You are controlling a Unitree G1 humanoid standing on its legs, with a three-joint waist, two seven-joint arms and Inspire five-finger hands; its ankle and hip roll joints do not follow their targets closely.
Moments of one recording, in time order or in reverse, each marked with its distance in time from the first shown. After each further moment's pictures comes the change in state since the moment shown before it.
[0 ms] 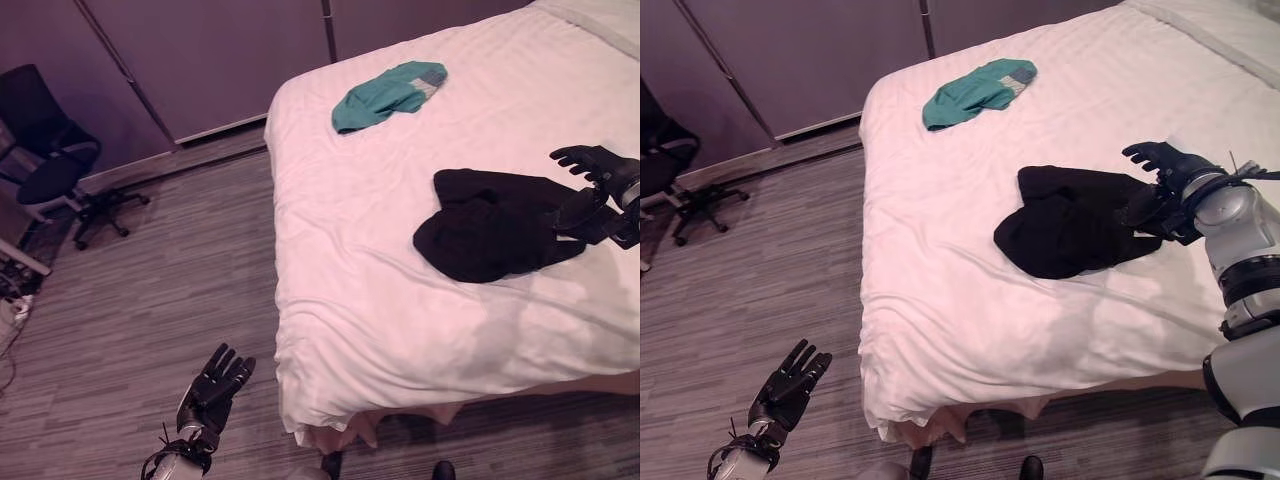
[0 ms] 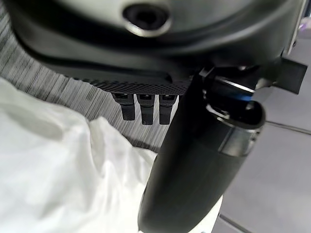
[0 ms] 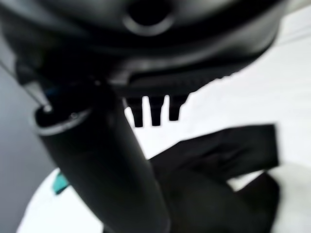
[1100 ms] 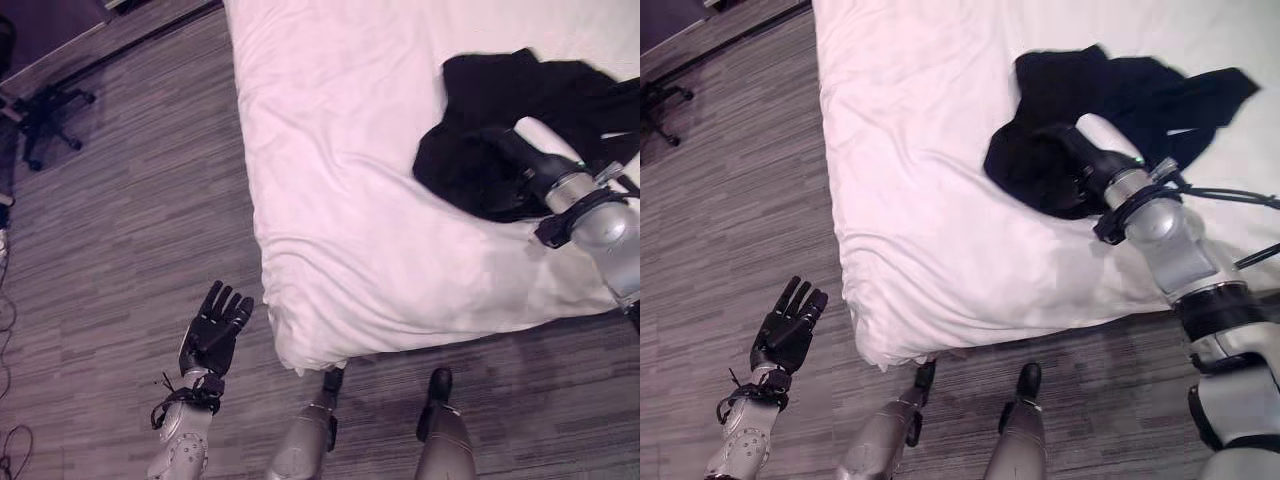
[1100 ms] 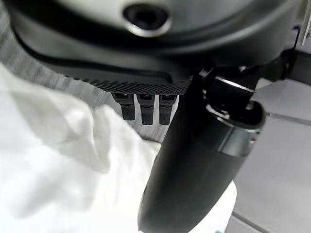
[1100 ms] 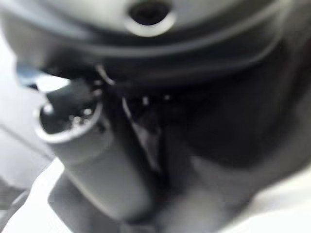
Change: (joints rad) left arm -0.168 -0.016 0.009 -0.155 -0.069 -0.074 0.066; right arm 0.324 0.059 -0.252 -0.573 -0.087 -0.064 -0.096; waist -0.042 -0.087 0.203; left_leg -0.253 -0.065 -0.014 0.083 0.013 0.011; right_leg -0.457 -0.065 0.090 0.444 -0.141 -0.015
